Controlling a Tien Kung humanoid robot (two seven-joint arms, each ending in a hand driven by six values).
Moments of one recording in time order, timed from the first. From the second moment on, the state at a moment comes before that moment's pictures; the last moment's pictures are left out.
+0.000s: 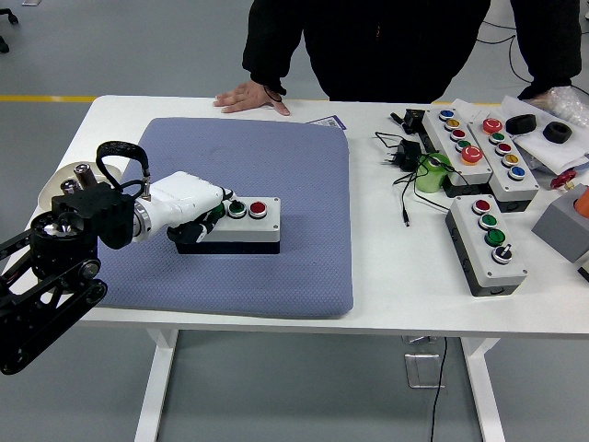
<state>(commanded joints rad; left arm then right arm) -0.63 0.43 -0.85 -1.45 2.19 -0.45 0.15 0.10 -0.11 1.23 0.18 -1.35 -0.21 -0.24</state>
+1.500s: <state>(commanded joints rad) -0.68 0.38 -0.79 -1.40 2.19 -0.43 0.16 0.11 -0.11 1.22 0.18 -1.34 -0.21 -0.24</state>
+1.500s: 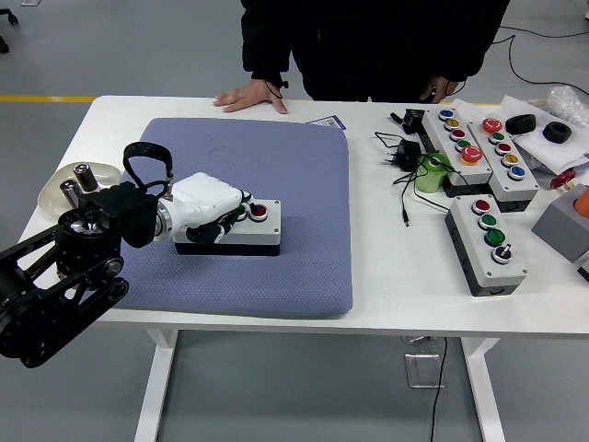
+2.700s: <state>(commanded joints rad) -0.59 0.34 -1.06 -1.34 1.39 0.08 0.12 0.11 -0.11 1.22 0.18 -1.35 -0.21 -0.24</state>
